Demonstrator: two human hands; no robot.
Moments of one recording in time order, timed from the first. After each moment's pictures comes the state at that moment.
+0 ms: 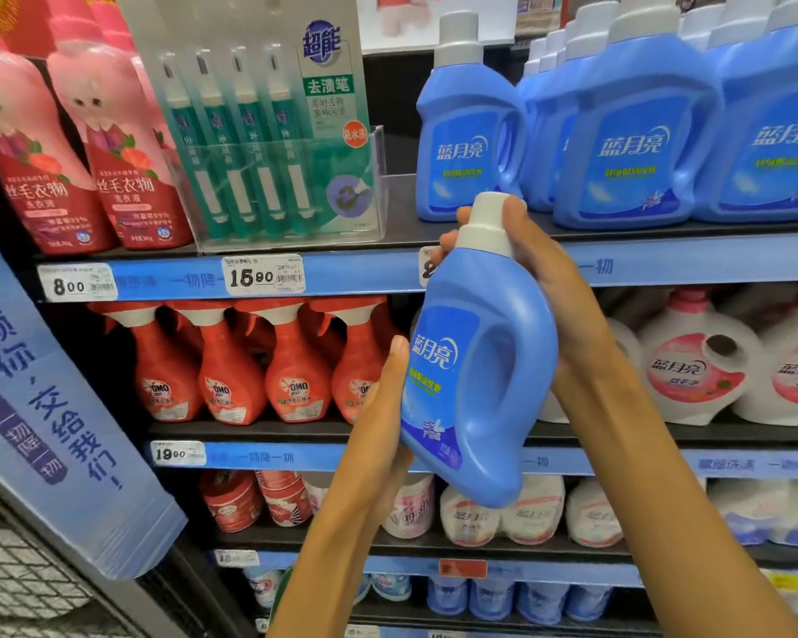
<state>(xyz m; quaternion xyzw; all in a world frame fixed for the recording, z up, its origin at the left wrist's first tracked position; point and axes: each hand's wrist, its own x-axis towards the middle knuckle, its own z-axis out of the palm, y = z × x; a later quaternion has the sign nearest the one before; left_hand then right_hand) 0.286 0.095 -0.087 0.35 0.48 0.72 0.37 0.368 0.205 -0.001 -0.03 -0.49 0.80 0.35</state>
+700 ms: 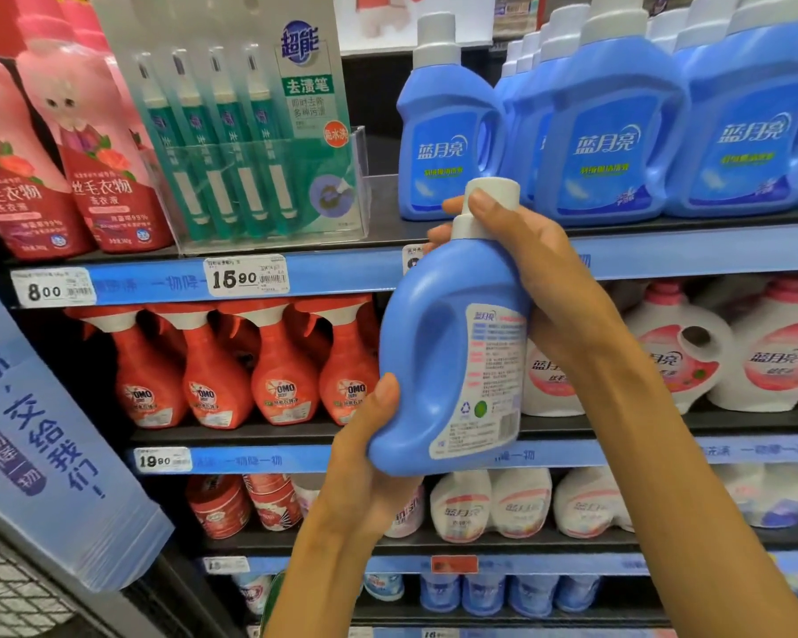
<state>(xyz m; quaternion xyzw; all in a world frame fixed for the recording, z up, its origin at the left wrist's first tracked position) 0.297 0.078 -0.090 0.38 0.31 0.73 0.48 0.381 0.209 0.012 -0.07 -0.64 0.65 0.39</state>
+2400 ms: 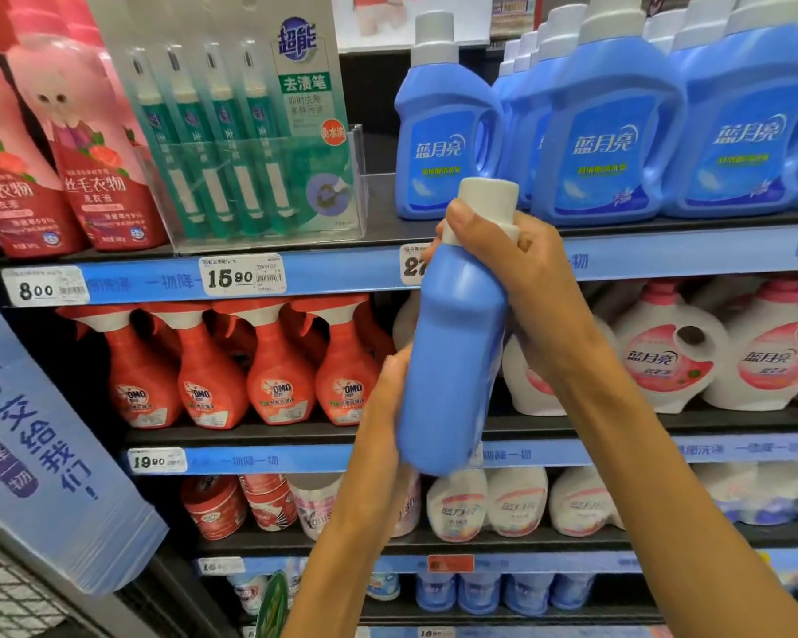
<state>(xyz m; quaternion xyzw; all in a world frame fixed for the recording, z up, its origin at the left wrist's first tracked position) 0.310 0.088 -0.085 0.37 0.43 0.74 0.37 0.377 0.196 0.005 -0.07 -0.66 0.61 0.44</state>
